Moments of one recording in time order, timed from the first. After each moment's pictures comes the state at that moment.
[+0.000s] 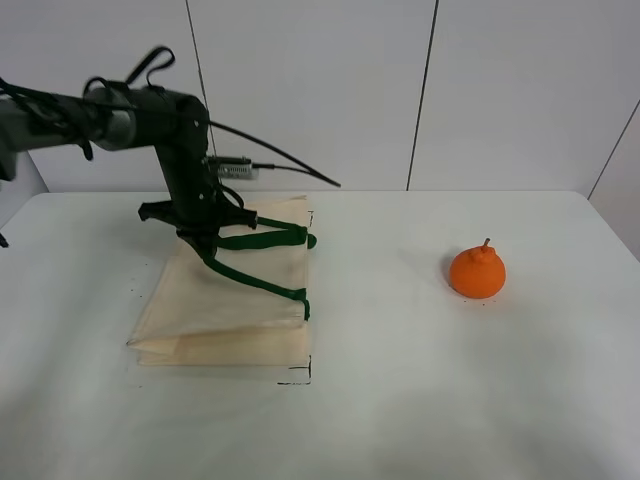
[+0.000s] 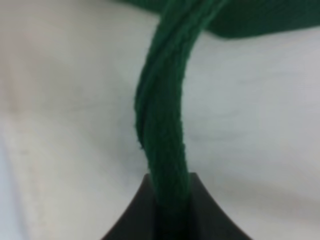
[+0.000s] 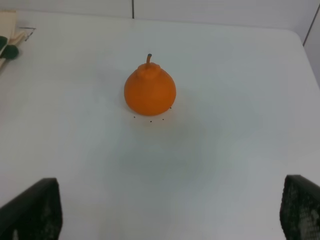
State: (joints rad) left arm -0.33 2.18 -1.76 0.12 1.00 -0.30; right arm 0.02 0.00 -0.49 0.02 1.03 0.00
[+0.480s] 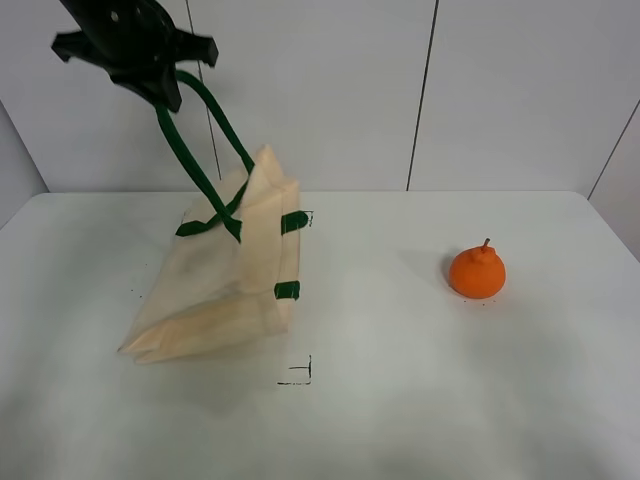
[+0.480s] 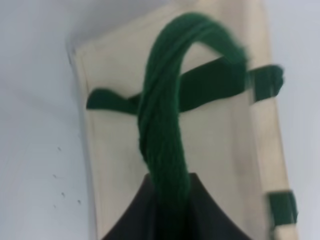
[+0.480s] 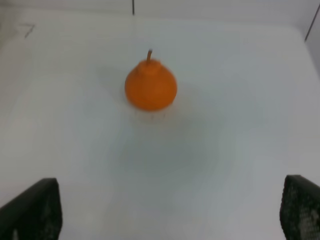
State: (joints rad) left arm -0.33 1.85 -2.05 0.12 1.18 -0.18; right arm 0.02 0.05 -0.49 0.03 1.03 0.00
